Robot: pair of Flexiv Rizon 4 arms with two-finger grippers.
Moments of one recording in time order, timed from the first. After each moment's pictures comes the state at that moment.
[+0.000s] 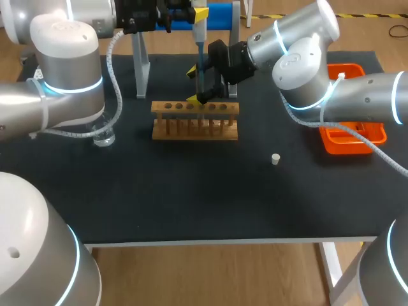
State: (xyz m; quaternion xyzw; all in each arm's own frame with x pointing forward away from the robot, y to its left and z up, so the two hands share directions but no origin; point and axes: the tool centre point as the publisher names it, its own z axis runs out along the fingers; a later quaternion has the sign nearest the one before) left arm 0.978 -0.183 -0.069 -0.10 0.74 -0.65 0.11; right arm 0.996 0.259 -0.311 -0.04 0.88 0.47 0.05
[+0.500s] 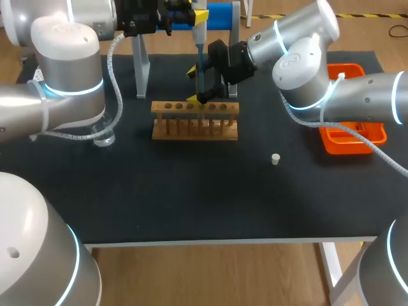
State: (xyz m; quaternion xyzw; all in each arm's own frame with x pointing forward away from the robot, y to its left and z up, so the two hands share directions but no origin) left arm 0.976 -0.183 -0.073 -0.10 0.74 -0.65 0.11; right arm 0.996 0.259 -0.311 -0.04 0.88 0.47 0.05
